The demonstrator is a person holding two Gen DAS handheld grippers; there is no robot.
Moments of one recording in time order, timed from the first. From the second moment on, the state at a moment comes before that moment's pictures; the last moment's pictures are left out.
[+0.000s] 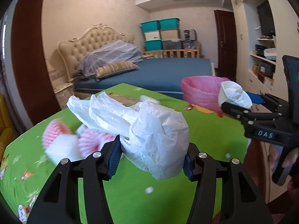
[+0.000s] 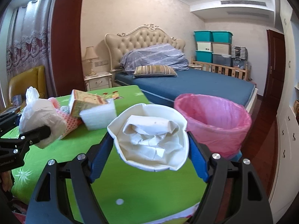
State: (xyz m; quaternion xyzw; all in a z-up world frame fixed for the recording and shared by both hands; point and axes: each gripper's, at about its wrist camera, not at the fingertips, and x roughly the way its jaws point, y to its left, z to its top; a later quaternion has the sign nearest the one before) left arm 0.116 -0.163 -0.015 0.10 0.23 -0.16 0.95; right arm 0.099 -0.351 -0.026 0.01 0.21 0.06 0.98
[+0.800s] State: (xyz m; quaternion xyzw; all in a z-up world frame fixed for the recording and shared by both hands) left arm 0.225 -0.316 0.022 0.12 0.25 -0.26 0.92; right arm 0.136 -0.466 -0.012 0.01 0.20 -0.04 0.98
